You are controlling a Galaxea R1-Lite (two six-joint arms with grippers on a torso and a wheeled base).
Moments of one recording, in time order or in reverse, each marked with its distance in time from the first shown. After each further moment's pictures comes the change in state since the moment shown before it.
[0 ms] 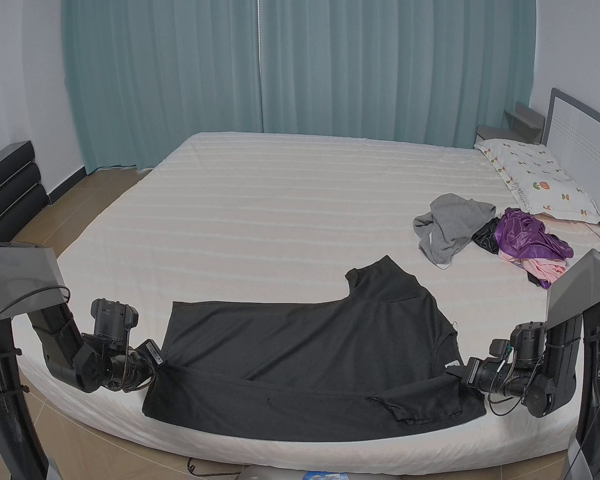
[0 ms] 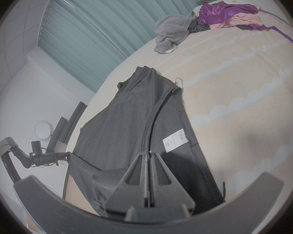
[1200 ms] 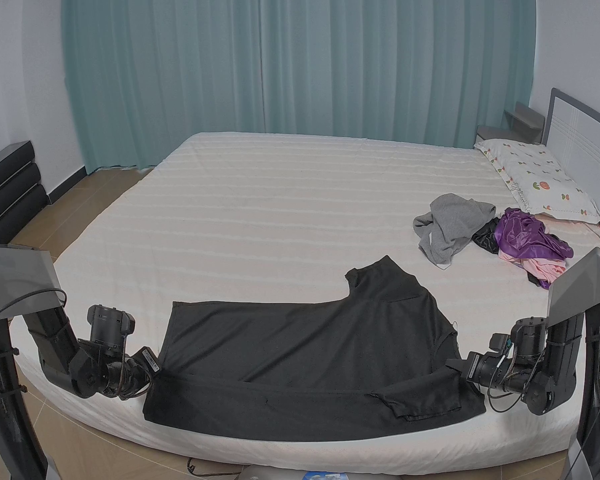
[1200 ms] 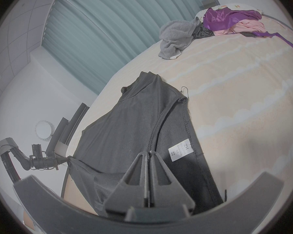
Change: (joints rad) left arm 0.006 -0.017 0.053 -0.002 0.000 -0.017; right arm 0.006 -0.024 -0.016 0.000 -0.010 0.000
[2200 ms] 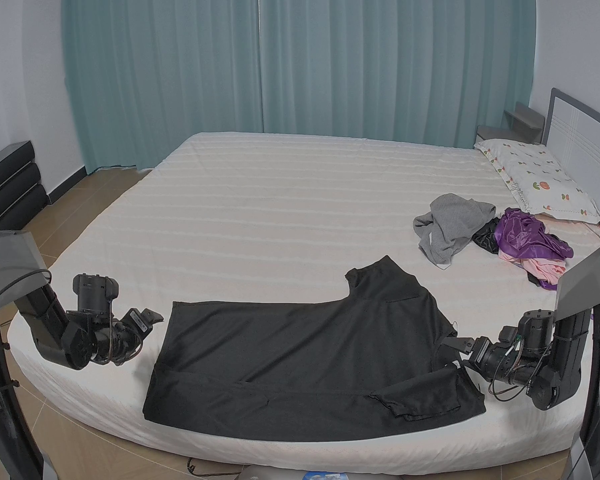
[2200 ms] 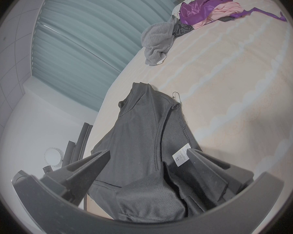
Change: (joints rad) left arm 0.081 -0.022 -0.159 0.009 -0.065 -0.024; right arm -0.027 -0.043 -0.008 0.000 0.008 0.250
